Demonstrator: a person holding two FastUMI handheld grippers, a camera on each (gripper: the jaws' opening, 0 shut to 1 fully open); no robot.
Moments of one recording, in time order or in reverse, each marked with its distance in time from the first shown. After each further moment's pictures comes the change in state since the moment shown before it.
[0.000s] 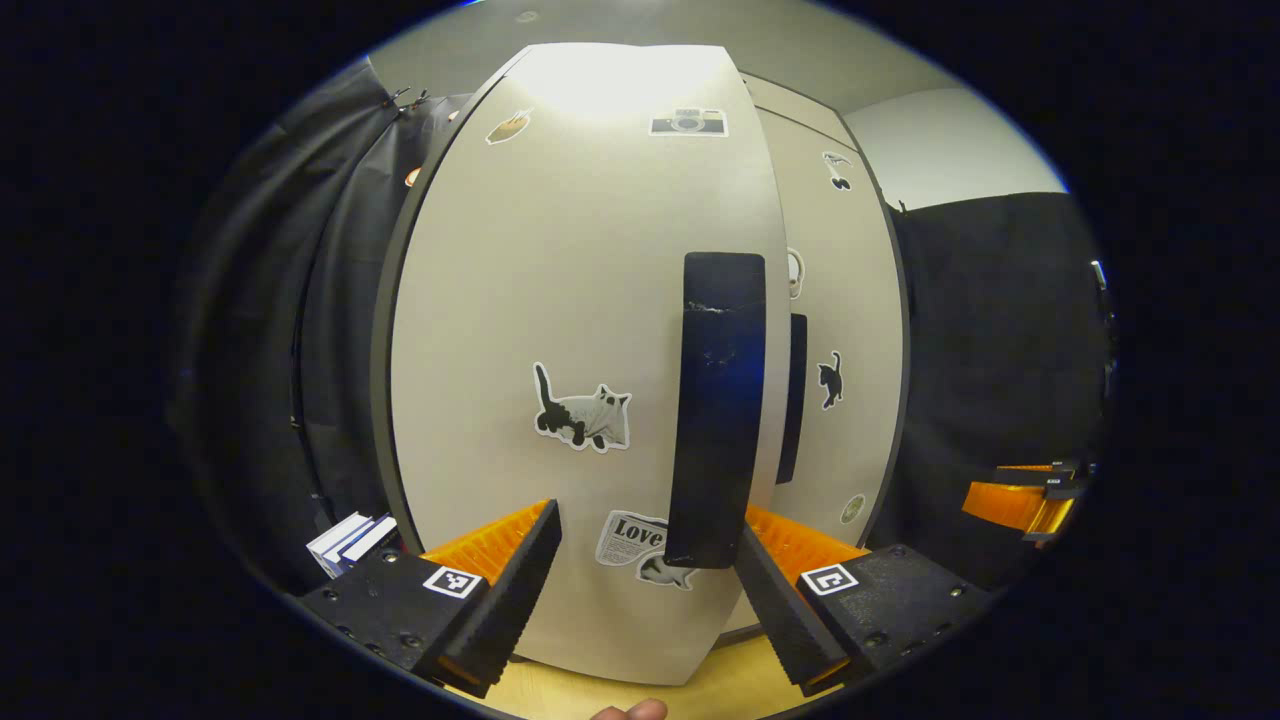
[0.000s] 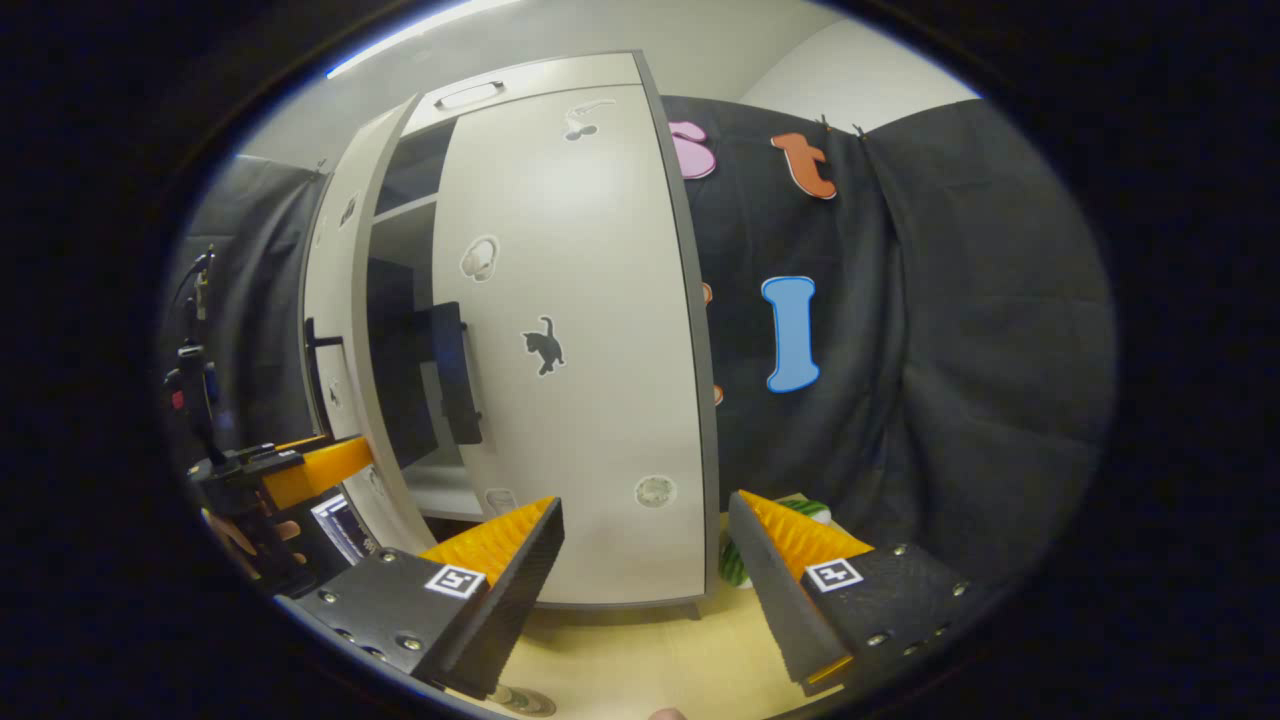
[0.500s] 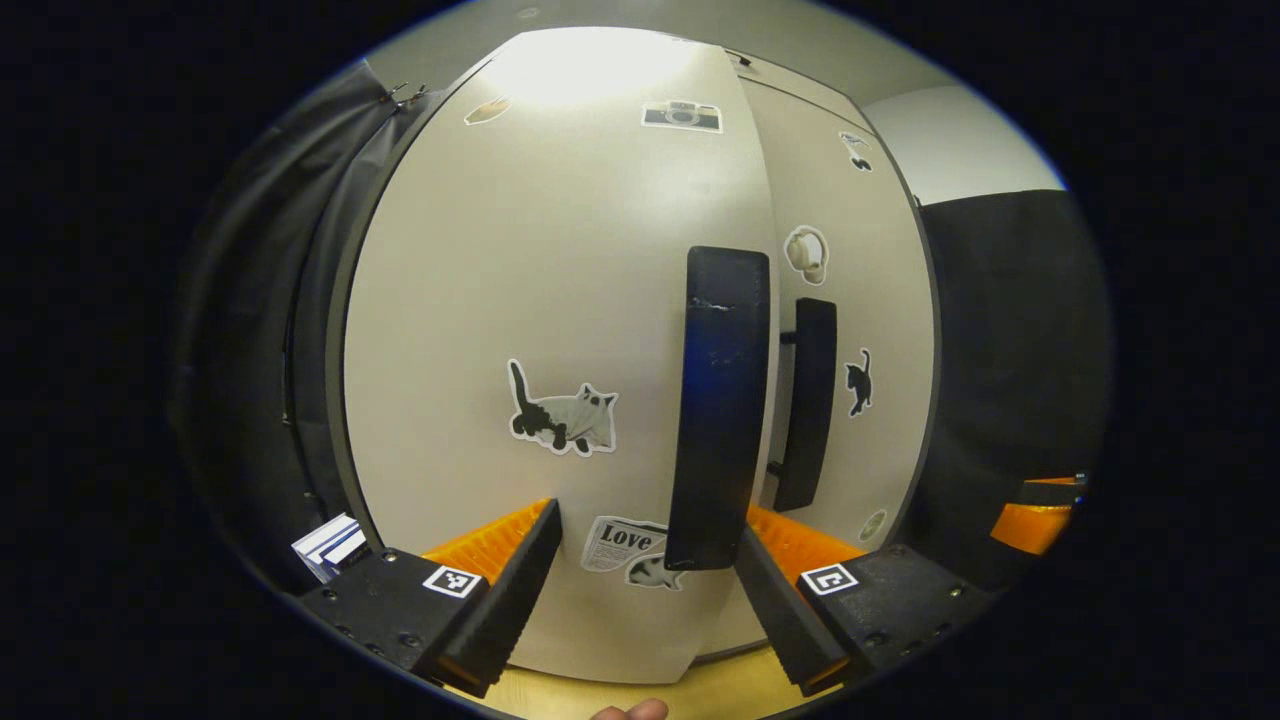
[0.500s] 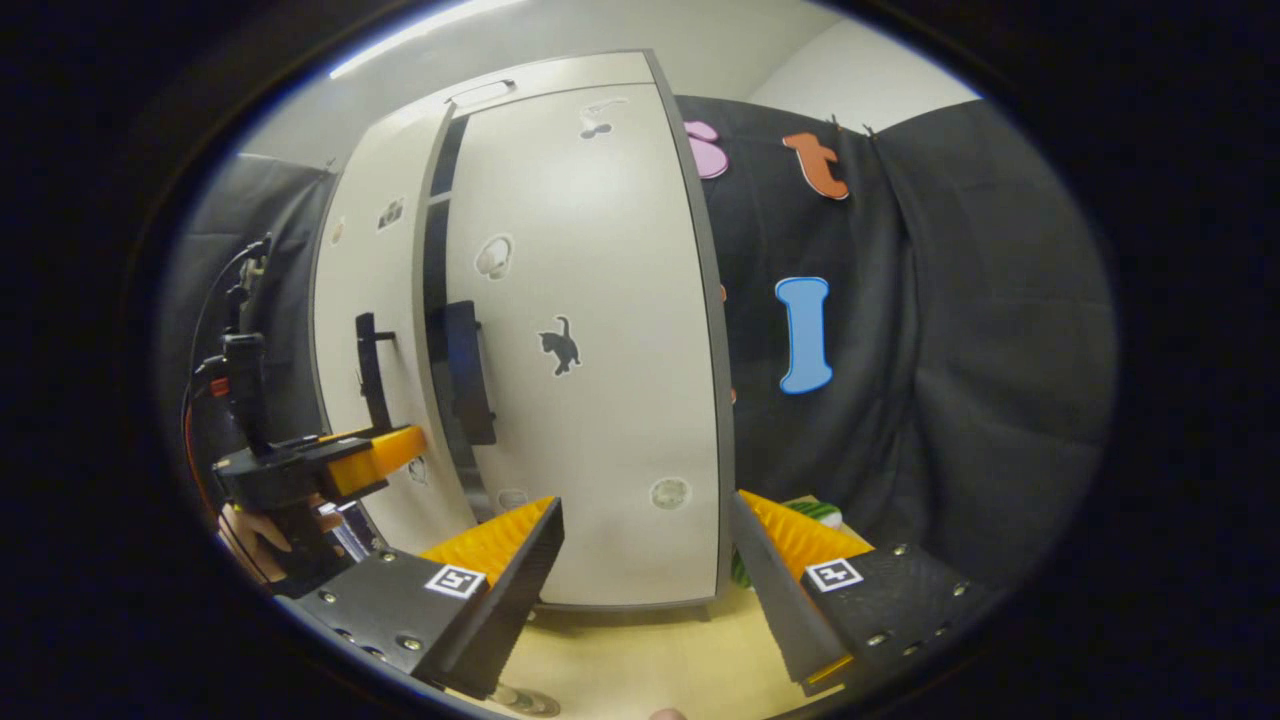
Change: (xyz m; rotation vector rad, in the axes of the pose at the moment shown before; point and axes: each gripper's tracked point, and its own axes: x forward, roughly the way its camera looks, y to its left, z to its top) left arm 0.041 -0.005 -0.001 0.008 -0.005 0.054; right arm 0.001 0.009 -0.001 -0.006 0.002 0.029
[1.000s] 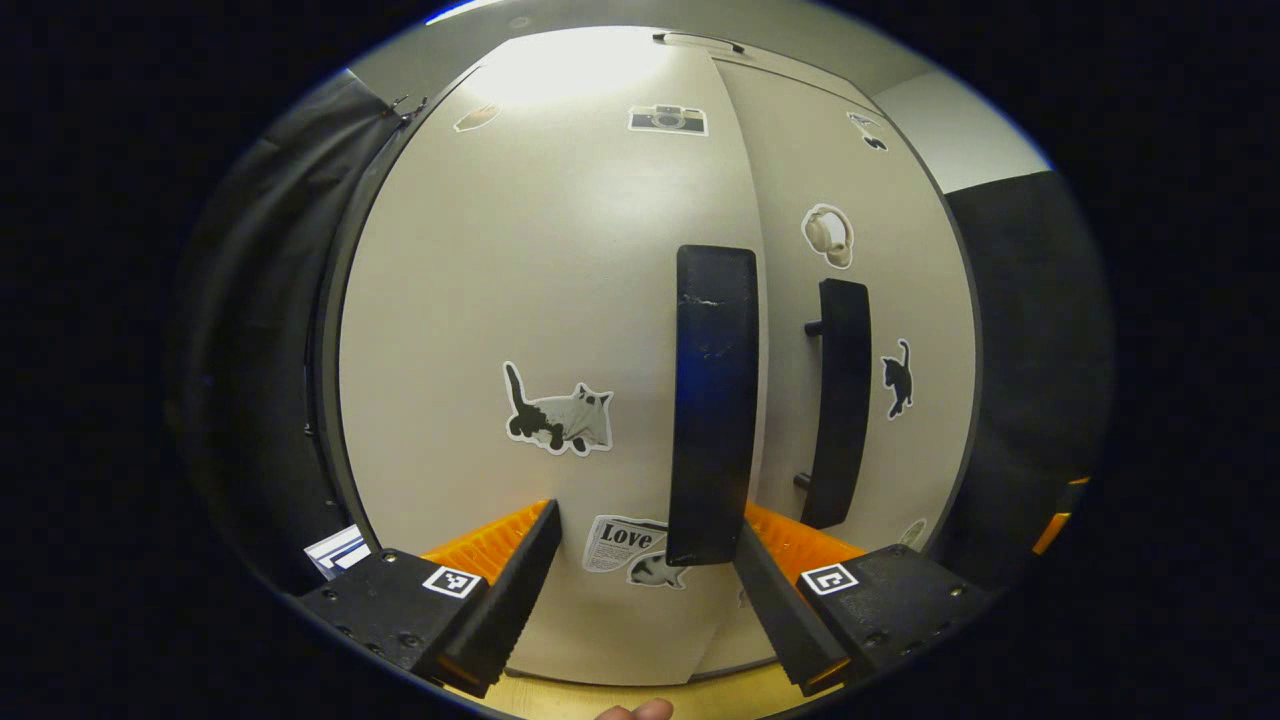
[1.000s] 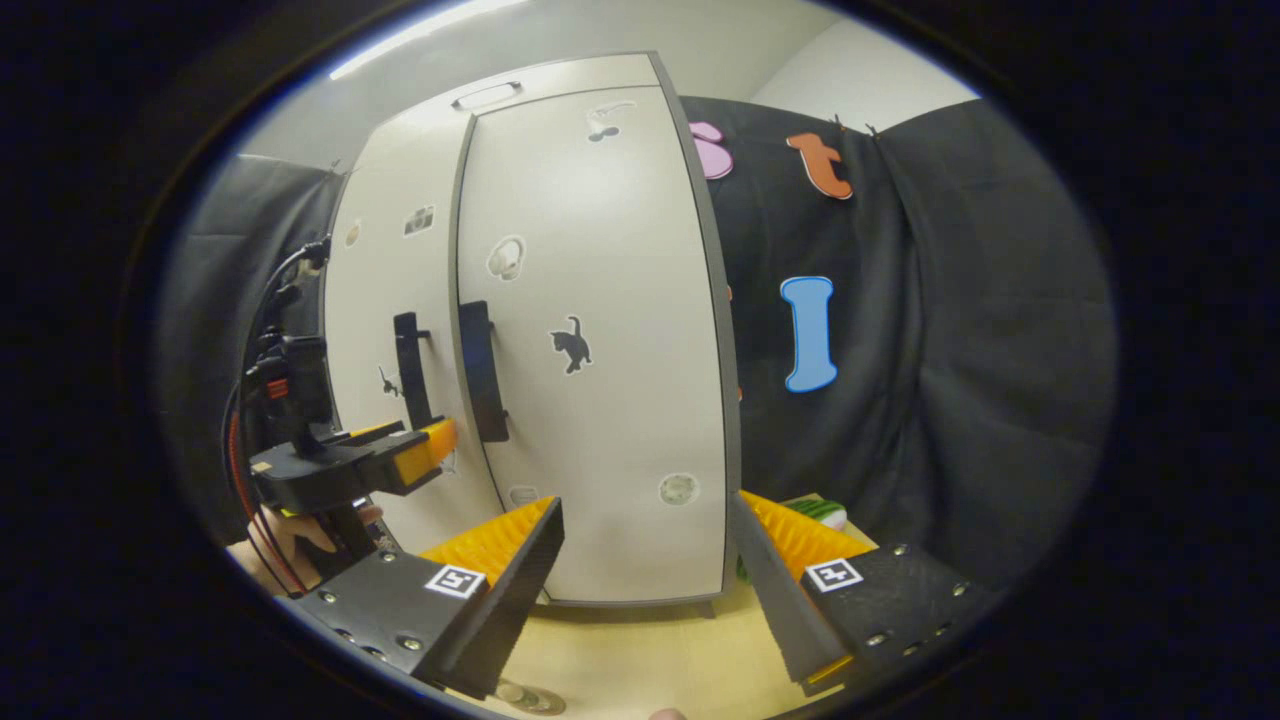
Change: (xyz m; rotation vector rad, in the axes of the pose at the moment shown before) left arm 0.023 0.003 -0.001 0.033 -0.018 0.099; right arm -0.009 0.007 -0.002 0.003 0.005 0.017
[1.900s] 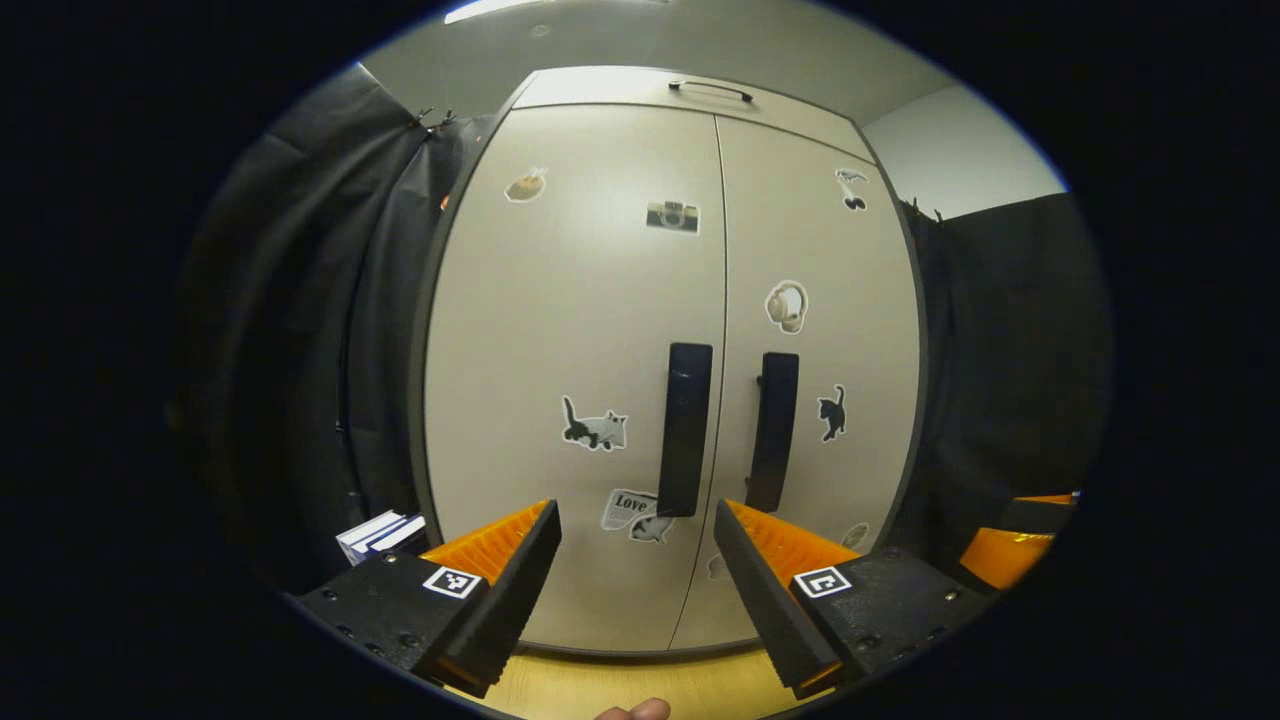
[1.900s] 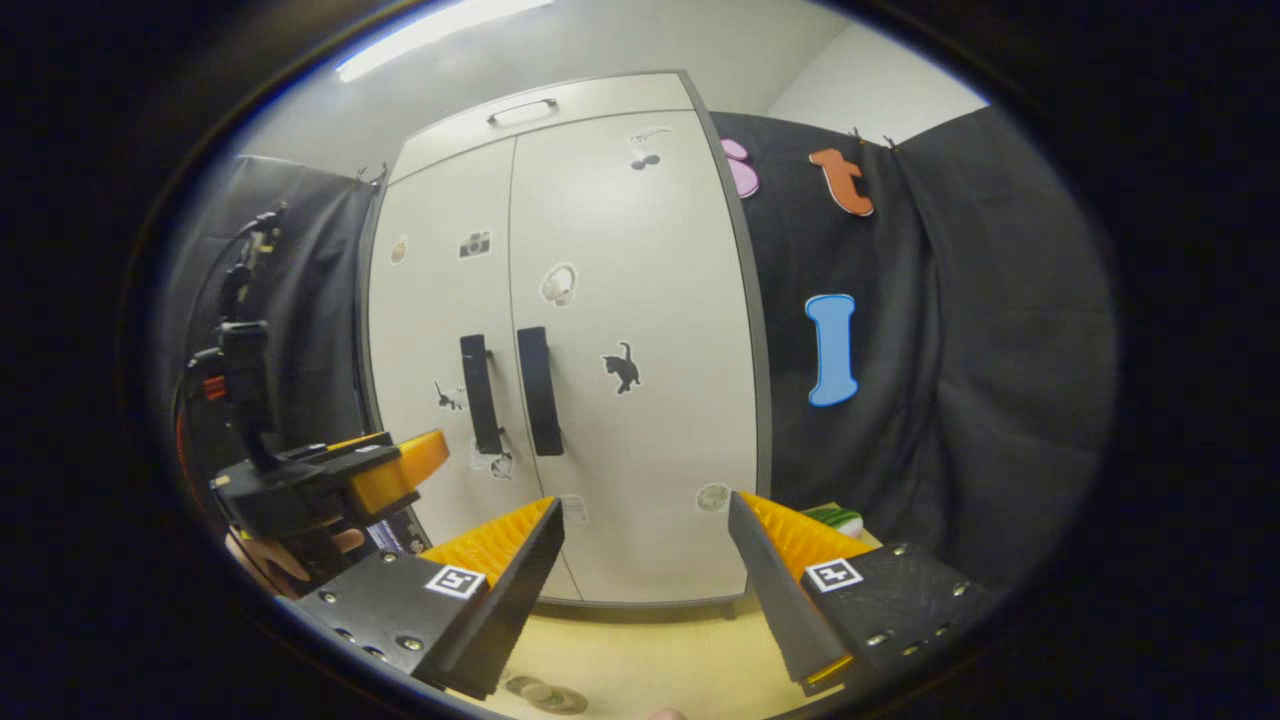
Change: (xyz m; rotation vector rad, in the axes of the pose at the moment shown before) left arm -0.110 0.004 0.040 -0.046 -0.031 0.015; right arm -0.032 0.038 0.023 -0.013 -0.037 0.067
